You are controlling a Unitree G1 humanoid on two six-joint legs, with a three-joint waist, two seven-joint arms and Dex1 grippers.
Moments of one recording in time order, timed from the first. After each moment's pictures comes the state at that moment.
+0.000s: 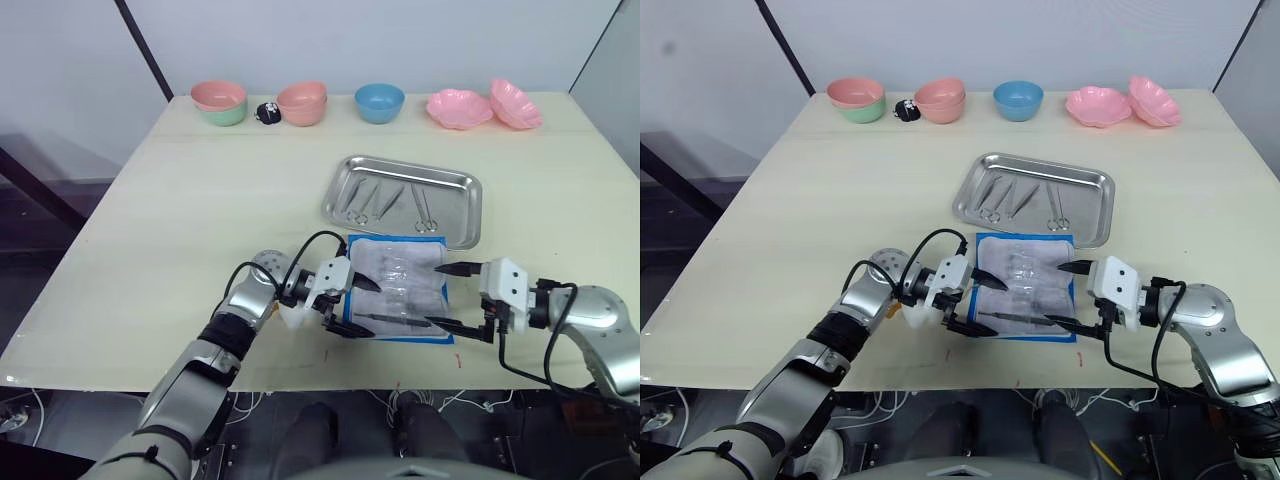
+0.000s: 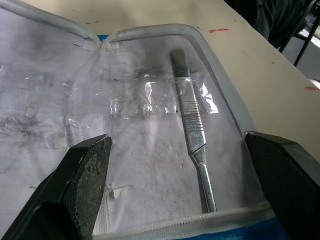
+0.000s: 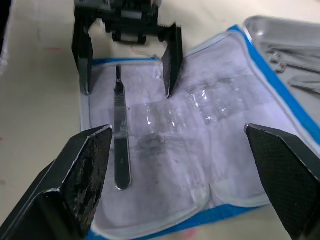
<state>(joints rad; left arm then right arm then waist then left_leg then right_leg) -0.59 0.40 -0.40 0.55 -0.13 -0.17 -1.43 -0.11 -0.72 0.09 -0.27 0.23 0.17 1.04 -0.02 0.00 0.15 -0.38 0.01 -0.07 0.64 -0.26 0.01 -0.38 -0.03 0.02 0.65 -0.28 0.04</state>
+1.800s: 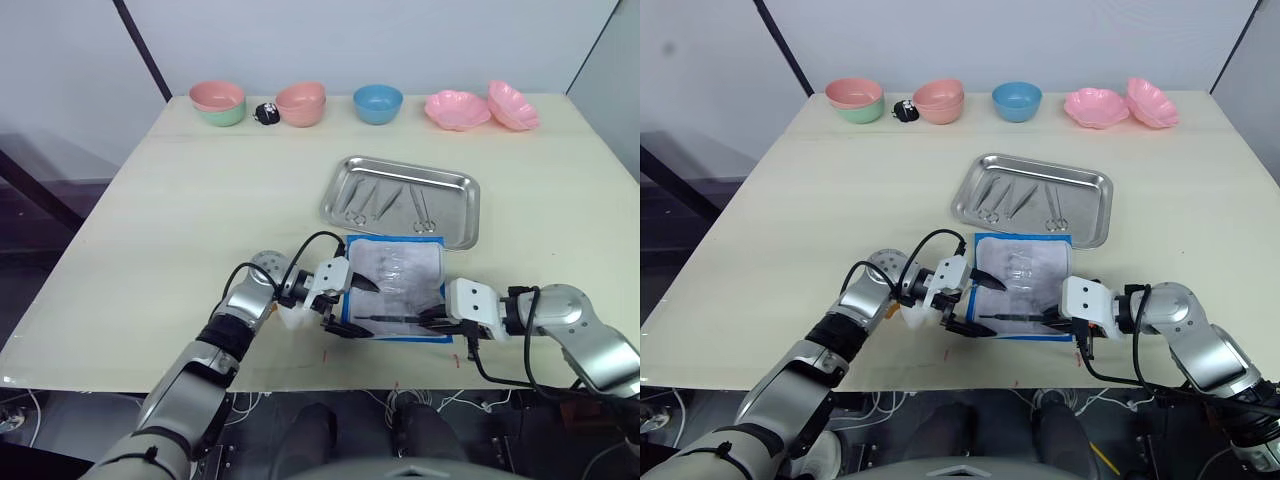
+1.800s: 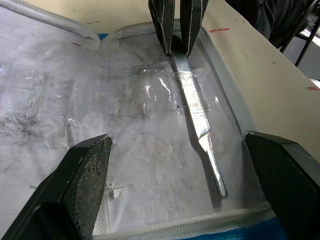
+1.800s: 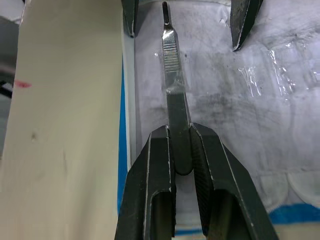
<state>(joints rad) -0.59 0.41 -0.40 0.55 -0.13 -0.16 -1.43 -0.18 -0.80 0.26 -0.33 0.13 0.33 1.08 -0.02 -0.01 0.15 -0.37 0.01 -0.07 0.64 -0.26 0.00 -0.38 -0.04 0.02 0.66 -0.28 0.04</state>
